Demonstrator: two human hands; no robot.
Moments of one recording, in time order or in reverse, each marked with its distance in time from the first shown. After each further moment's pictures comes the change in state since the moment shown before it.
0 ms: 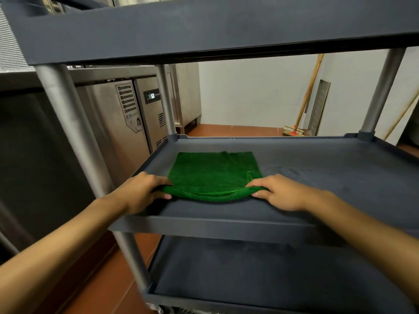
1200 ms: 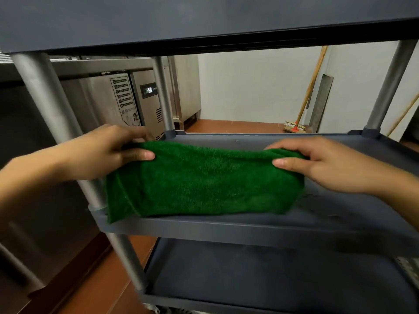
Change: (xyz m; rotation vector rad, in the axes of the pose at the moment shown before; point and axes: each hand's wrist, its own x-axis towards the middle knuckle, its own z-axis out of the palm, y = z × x) left_hand -0.023 0.042 -0.114 -0.260 0.027 0.035; right_hand -0.070 -0.038 -0.083 0.301 0.213 -0.183
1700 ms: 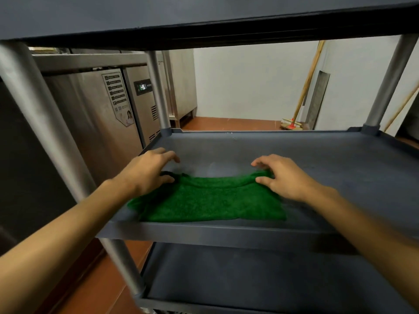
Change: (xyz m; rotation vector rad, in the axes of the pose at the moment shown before) left_hand 0.076 -0.065 0.097 0.425 0.056 -0.110; right_hand 0.063 0.093 0.072 -0.303 0.082 0.220
